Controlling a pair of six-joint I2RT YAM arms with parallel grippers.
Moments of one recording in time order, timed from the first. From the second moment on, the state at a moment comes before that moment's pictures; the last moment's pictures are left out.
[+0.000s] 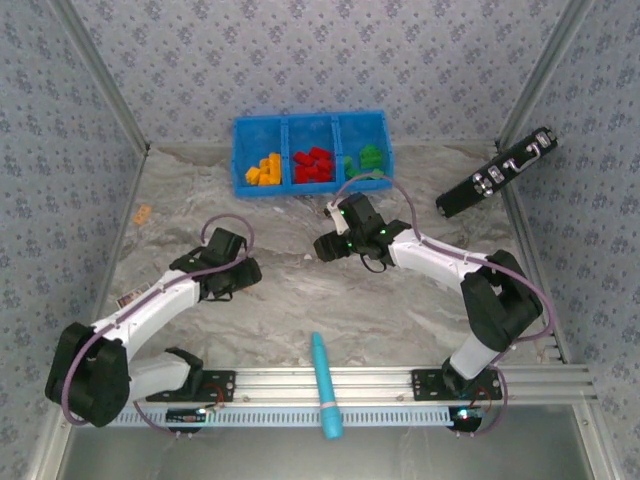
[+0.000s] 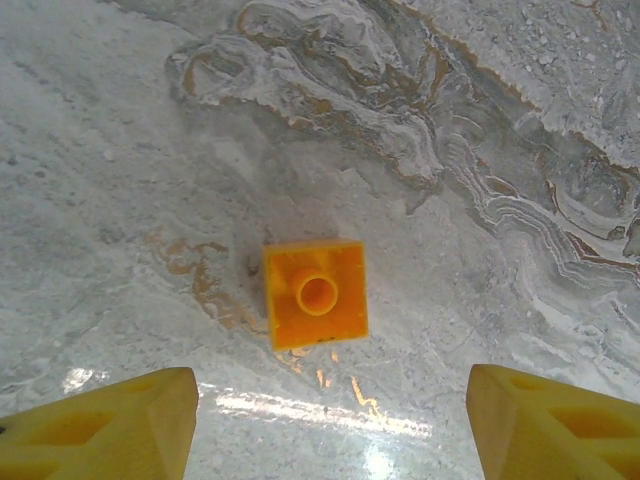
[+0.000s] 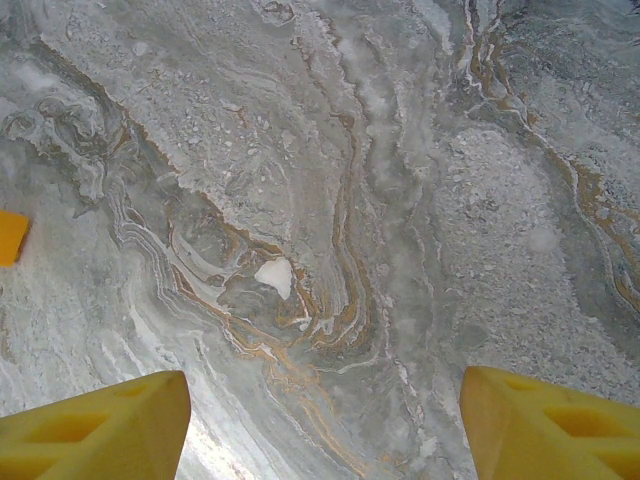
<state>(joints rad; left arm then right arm) -0.47 1.18 0.67 -0.60 -0.07 -0.78 0.68 1.62 1.07 -0.29 -0.10 0.18</state>
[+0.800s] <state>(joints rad) -0.49 1.41 0.67 -0.48 -0.08 -0.77 0.66 1.55 1.06 -0.35 -0.04 0.18</state>
